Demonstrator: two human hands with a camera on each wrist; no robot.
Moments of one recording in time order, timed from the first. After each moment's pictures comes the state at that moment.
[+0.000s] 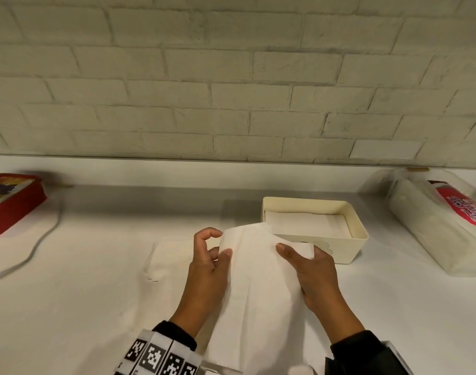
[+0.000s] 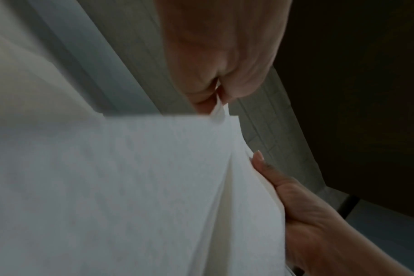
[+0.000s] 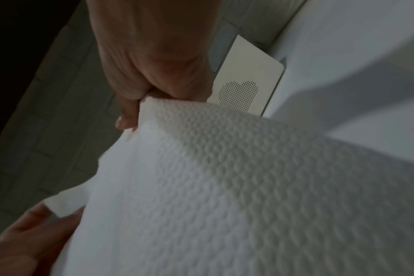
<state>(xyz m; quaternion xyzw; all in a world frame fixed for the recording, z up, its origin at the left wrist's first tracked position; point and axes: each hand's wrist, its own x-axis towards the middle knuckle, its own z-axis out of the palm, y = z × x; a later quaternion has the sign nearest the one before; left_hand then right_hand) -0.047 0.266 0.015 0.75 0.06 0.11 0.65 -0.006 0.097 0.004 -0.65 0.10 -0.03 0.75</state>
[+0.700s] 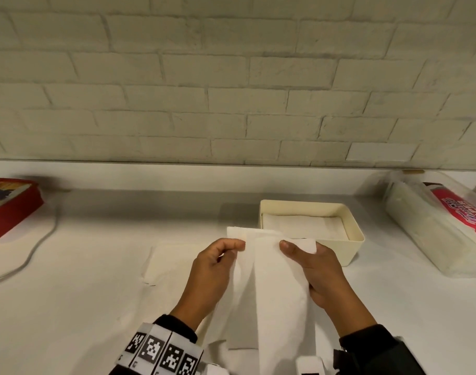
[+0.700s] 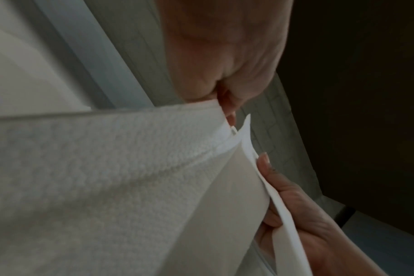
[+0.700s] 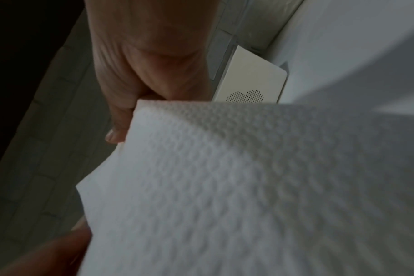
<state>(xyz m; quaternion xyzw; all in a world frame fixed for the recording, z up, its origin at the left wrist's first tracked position) -0.034 0.264 0.015 0.75 0.06 0.07 0.65 -0.002 0.083 0.026 -0.62 0.09 0.06 0.77</state>
